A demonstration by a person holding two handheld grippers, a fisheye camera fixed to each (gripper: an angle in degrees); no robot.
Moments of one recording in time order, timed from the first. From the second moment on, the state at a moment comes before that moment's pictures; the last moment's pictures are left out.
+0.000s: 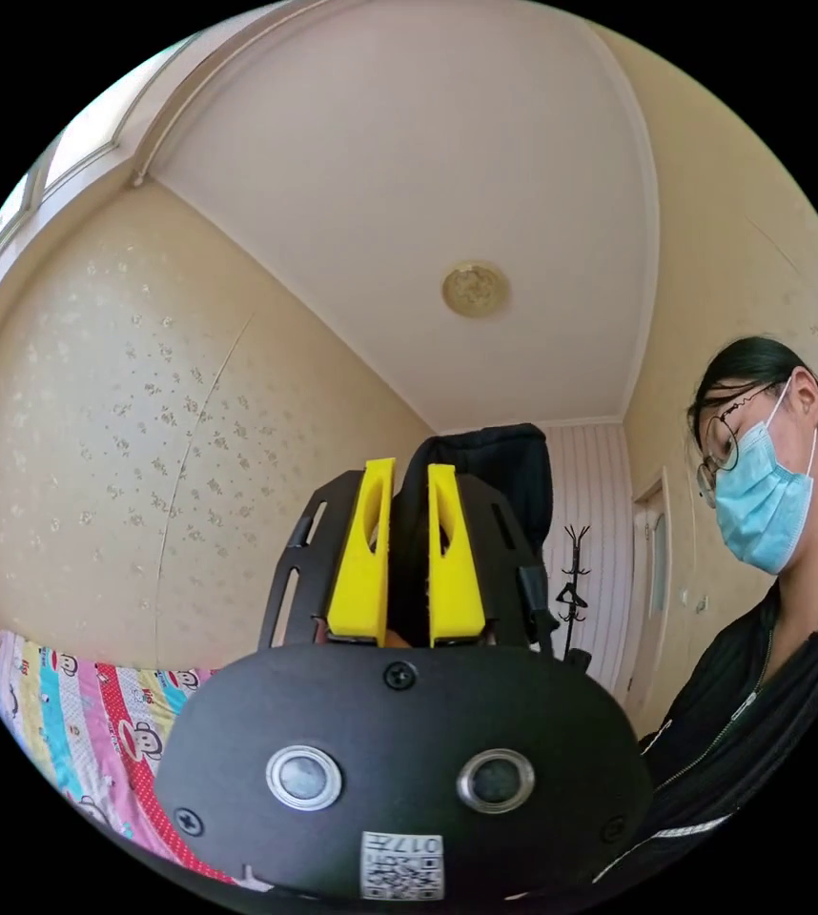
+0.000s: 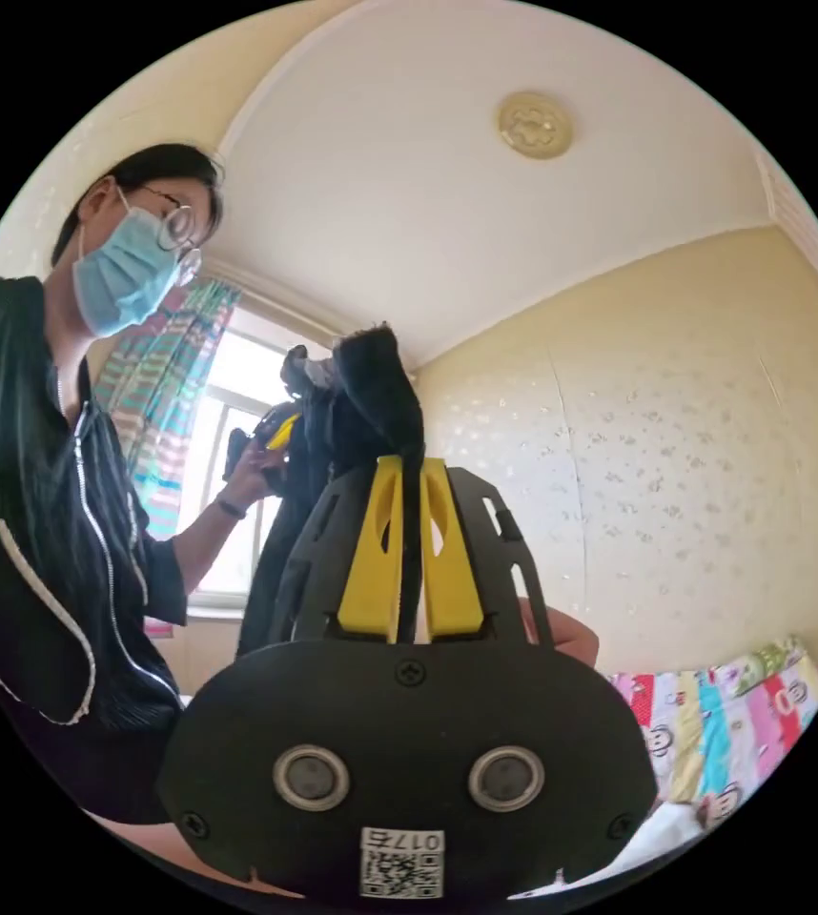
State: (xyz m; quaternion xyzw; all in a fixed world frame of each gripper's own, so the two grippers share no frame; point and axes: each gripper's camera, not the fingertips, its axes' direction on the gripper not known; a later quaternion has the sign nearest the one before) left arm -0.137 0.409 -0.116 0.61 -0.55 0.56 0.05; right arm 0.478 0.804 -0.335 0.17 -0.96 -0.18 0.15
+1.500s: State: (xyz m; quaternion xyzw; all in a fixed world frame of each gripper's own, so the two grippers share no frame) left arm -0.008 0.853 -0.540 0.85 -0.51 0.07 0.12; right arm -0.188 0.906 -0.394 -0.11 -0.82 -0.48 0.30
